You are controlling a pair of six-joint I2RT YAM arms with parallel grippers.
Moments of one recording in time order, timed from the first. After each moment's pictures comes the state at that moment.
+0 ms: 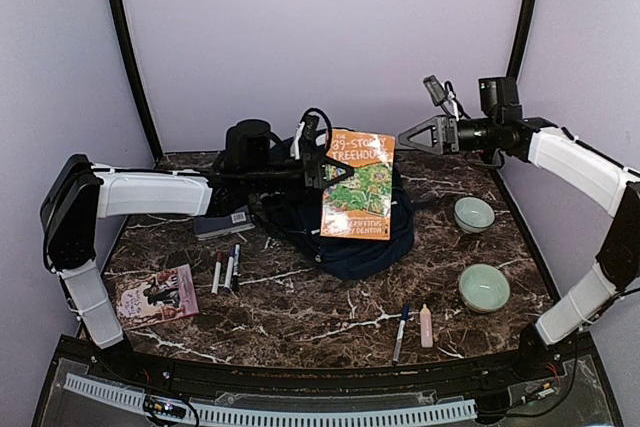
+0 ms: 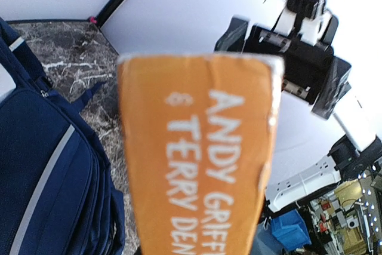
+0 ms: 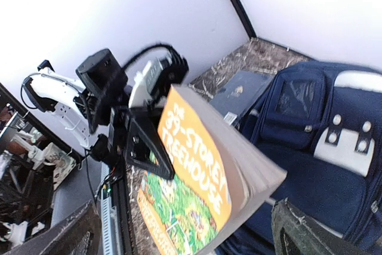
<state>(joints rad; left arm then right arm) -0.76 1.79 1.25 0.36 0.58 -0.75 0.29 1.49 1.36 -0.34 -1.06 0.11</state>
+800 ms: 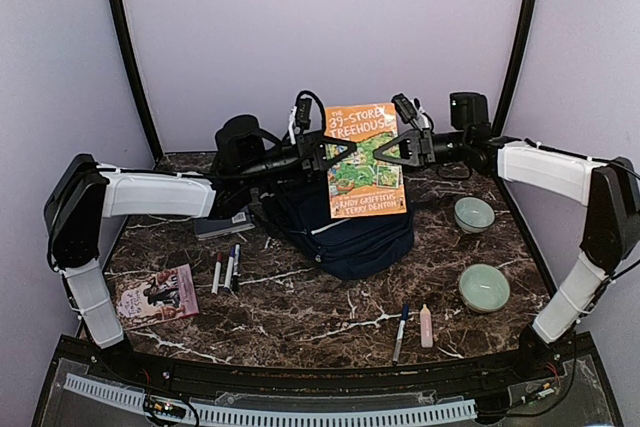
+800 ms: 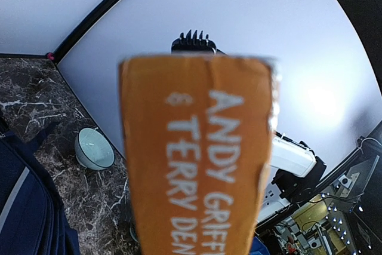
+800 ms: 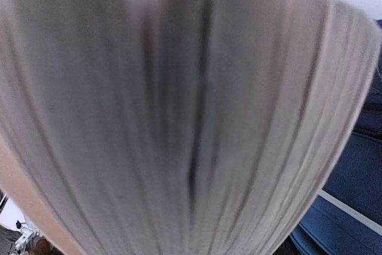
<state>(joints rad) -0.76 1.81 1.24 0.70 0.58 -0.98 0.39 1.63 1.24 0.02 -1.22 0.44</state>
